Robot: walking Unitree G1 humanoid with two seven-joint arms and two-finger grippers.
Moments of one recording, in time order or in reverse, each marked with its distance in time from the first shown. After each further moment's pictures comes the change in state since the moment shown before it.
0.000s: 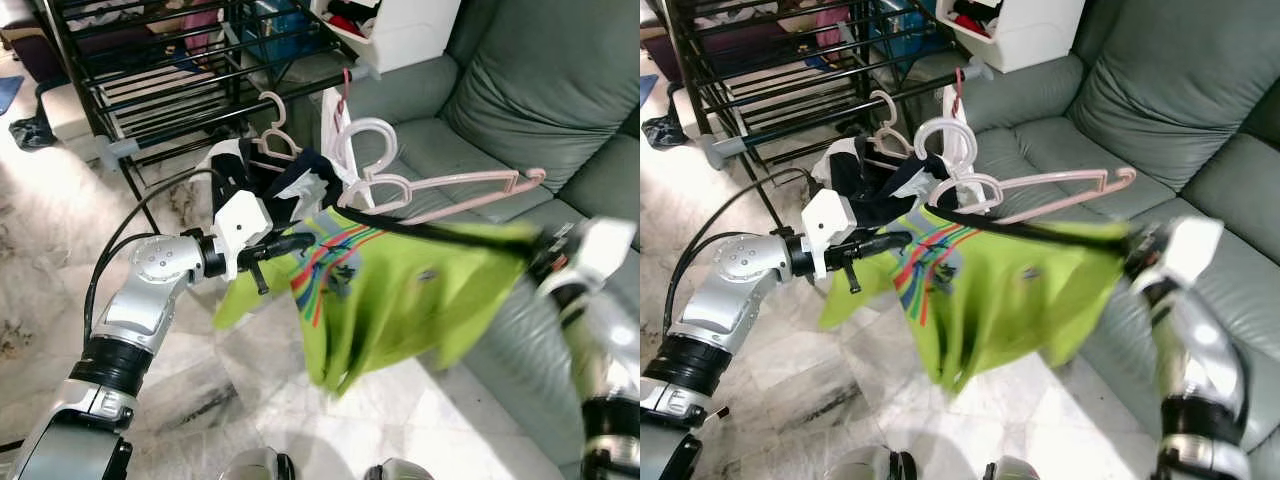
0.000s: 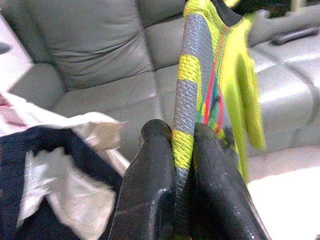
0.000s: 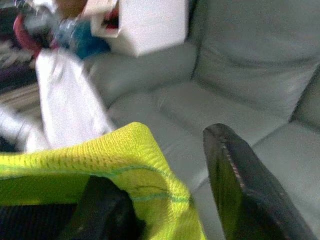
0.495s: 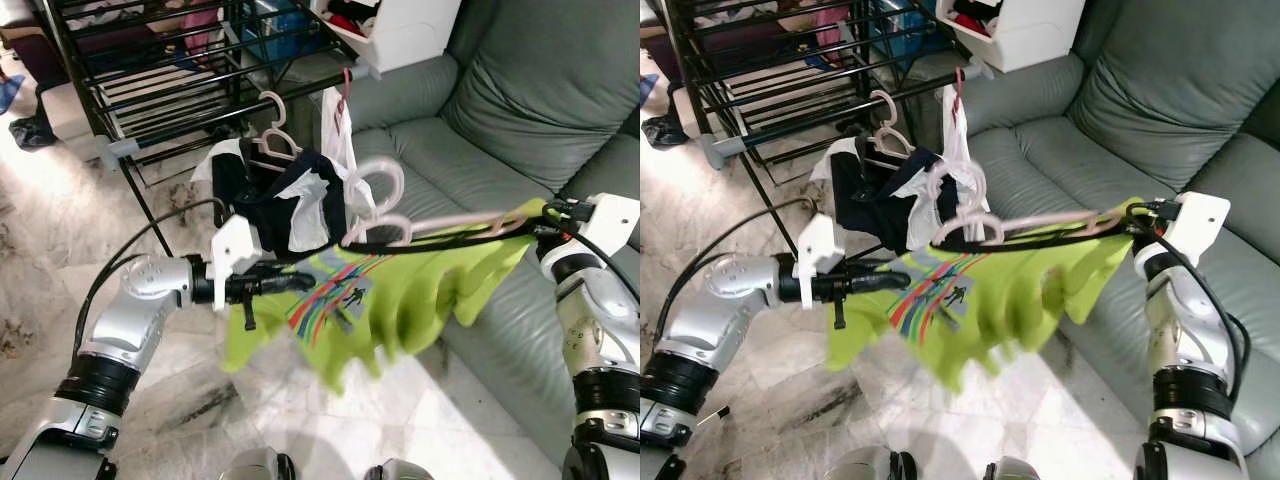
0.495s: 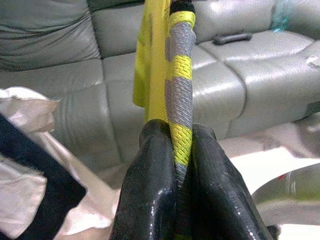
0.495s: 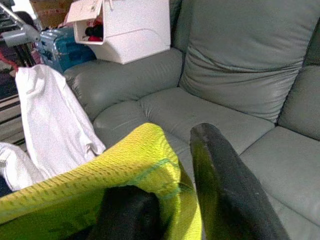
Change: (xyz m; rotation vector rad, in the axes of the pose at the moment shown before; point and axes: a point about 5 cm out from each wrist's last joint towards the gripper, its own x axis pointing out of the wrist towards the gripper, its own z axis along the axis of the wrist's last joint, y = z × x) left arm -0.017 -0.023 -0.026 -0.146 0.049 -0.191; right arm 0.014 0.005 0.005 0.003 -0.015 -0.072
